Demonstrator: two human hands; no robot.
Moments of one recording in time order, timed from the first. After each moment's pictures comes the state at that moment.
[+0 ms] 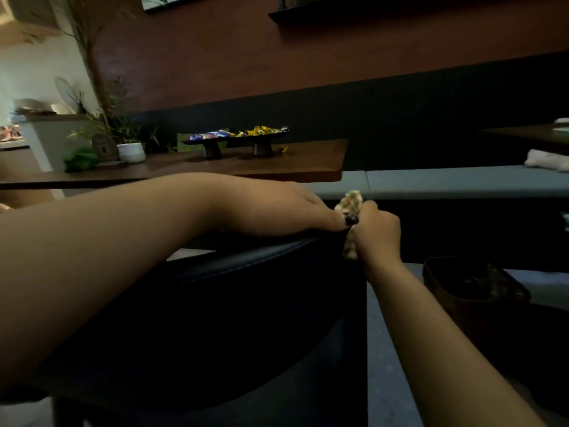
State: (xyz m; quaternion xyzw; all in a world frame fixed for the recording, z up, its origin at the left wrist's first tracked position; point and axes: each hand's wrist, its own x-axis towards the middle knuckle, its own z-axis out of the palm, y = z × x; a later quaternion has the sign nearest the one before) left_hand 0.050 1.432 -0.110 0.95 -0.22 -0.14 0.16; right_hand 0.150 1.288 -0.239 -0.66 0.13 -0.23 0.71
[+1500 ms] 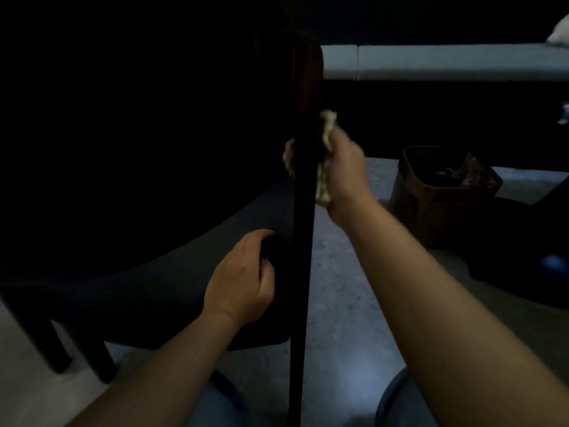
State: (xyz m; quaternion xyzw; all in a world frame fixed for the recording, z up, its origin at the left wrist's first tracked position) left_hand 0.056 1.419 -0.472 0.93 -0.11 0.16 0.30; right_hand 0.145 1.265 -0.369 -0.58 0.01 -0.07 0.81
